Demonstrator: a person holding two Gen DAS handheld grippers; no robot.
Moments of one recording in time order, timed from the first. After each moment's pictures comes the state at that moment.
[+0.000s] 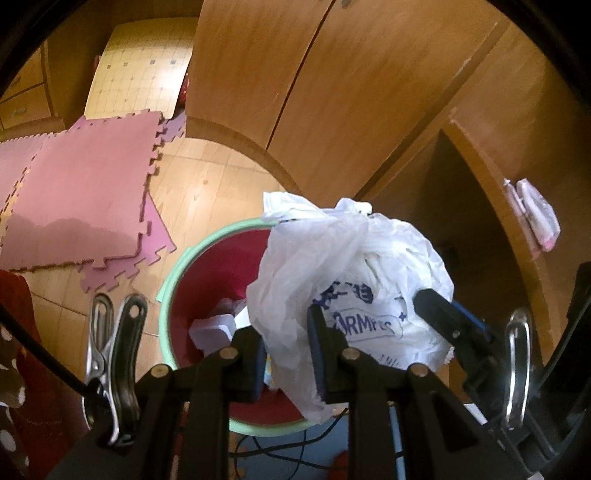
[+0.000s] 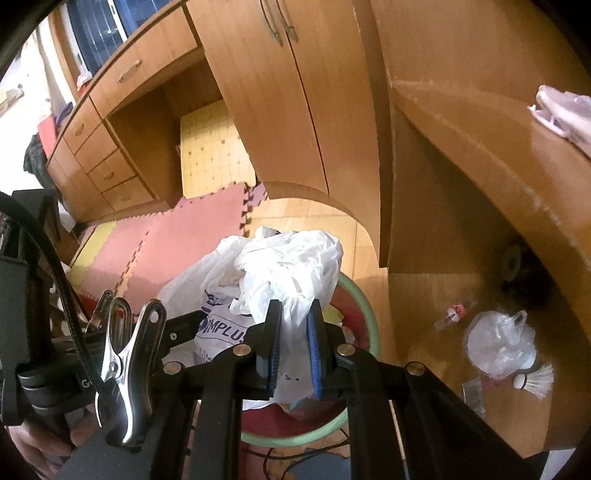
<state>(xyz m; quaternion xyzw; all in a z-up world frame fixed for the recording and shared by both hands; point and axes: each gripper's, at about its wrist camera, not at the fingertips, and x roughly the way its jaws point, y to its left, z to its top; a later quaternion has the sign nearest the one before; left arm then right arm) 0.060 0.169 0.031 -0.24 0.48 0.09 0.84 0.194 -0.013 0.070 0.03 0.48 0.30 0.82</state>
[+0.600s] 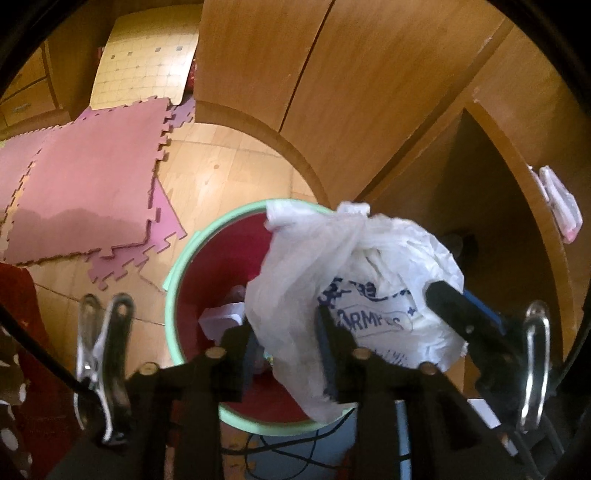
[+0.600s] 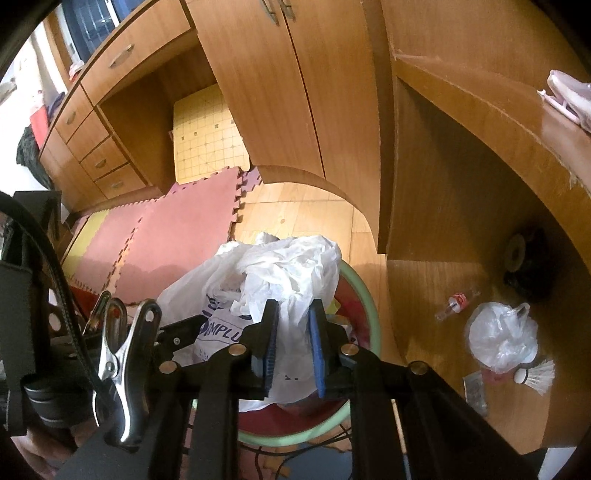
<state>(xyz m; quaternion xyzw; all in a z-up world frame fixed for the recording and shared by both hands) 0.065 0.167 0.012 -0.23 0.51 0.11 0.82 0.195 -0.004 0.058 0.02 0.50 0.29 0.82</state>
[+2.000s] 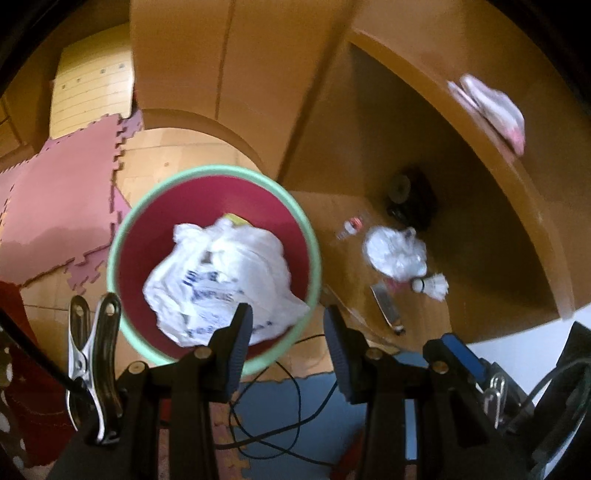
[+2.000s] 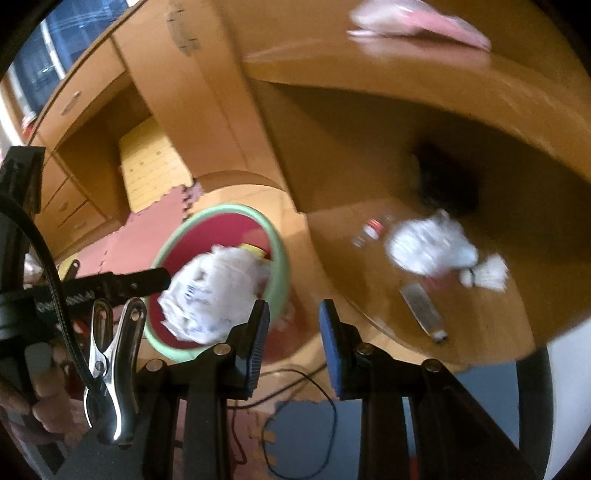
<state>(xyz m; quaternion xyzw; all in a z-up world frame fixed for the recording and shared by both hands) 0.044 0.065 0.022 -0.16 0.52 0.02 0.84 0.106 -0.126 0.048 0.08 0.51 0.16 0.84</state>
